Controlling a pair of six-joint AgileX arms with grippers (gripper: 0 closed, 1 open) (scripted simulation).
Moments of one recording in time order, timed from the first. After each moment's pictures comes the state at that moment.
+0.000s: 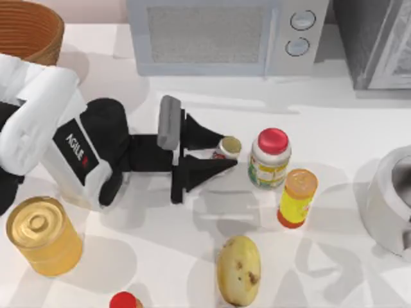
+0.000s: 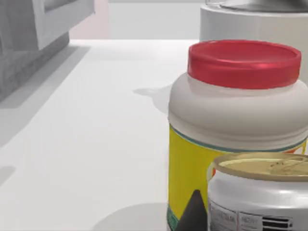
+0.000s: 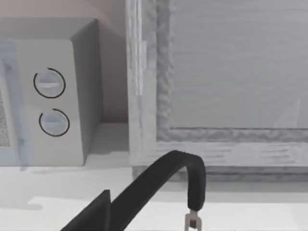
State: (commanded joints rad) left arm -0.35 2.52 1.10 1.39 1.27 0.03; right arm 0.00 0.00 0.00 0.00 0.00 0.00
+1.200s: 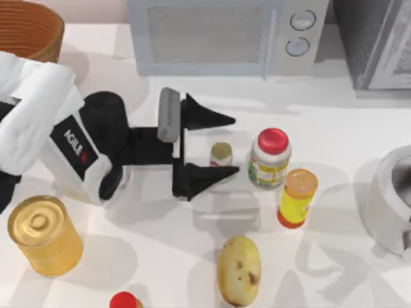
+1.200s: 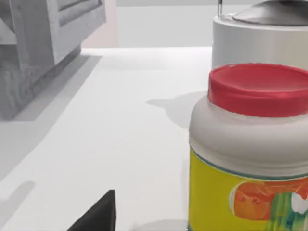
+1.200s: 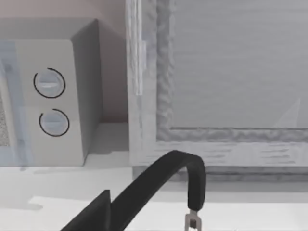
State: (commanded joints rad) left arm -0.34 2.49 1.12 1.38 1.25 0.03; right arm 0.00 0.00 0.00 0.00 0.00 0.00
